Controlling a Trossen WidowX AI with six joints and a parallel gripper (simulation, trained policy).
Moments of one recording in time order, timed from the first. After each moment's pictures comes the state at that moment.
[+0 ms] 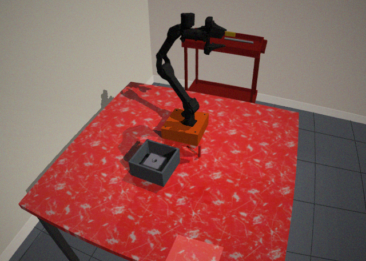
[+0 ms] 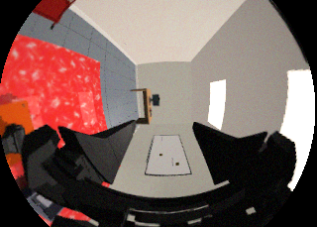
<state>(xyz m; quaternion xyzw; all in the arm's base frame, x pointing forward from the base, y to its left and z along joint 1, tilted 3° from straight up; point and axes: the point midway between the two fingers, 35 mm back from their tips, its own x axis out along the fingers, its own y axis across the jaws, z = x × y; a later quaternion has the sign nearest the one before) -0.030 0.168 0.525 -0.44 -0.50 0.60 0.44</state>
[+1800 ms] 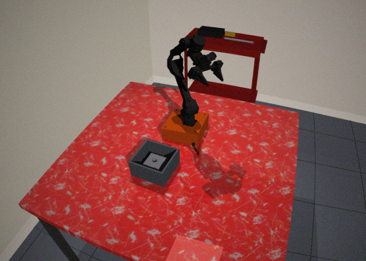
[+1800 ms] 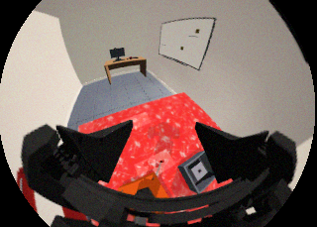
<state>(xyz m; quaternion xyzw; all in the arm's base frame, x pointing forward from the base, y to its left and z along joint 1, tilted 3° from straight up) 0.110 0.182 0.375 -0.19 0.22 0.51 0.81</state>
